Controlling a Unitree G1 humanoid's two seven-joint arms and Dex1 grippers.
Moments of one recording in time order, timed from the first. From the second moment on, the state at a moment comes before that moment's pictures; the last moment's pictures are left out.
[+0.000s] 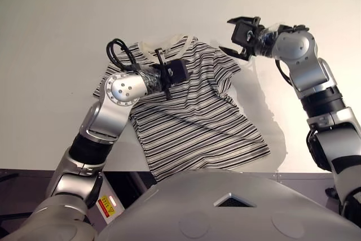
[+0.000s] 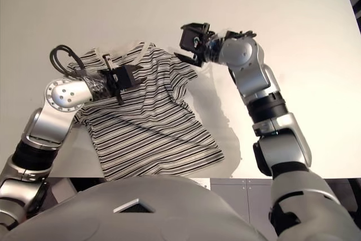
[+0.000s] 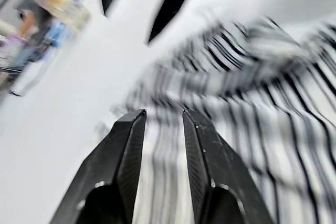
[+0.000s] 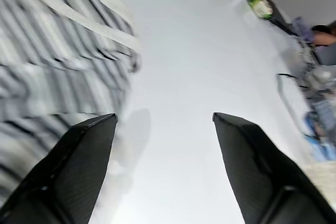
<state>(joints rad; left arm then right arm) -0.09 0.60 -0.40 -0.34 0.19 0.31 -0.75 -0.48 -0.45 0.39 0.29 -0.15 0.01 0.77</state>
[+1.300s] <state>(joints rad) 0.01 0.71 -0.40 -0.44 0.10 0.23 -0.83 -0.56 -0.57 0.60 0.61 -0.52 -0.33 0.19</state>
